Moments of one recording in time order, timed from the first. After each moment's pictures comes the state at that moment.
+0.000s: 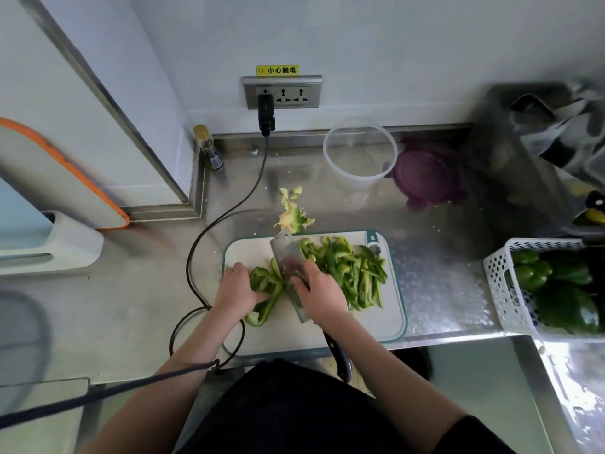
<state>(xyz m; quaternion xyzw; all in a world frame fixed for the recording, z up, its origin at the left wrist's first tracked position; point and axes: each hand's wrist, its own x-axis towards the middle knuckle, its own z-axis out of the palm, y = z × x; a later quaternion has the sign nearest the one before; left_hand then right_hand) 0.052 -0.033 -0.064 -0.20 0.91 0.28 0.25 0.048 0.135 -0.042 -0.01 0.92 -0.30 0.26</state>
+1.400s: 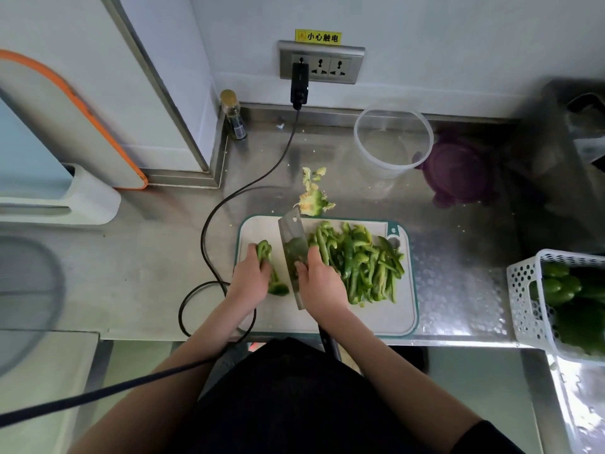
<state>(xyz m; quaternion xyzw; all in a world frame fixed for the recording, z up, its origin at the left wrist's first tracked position) 0.071 -0.023 -0.065 -0.24 0.86 0.41 0.17 0.060 0.113 -0.042 -0.06 0.93 -0.26 0.23</state>
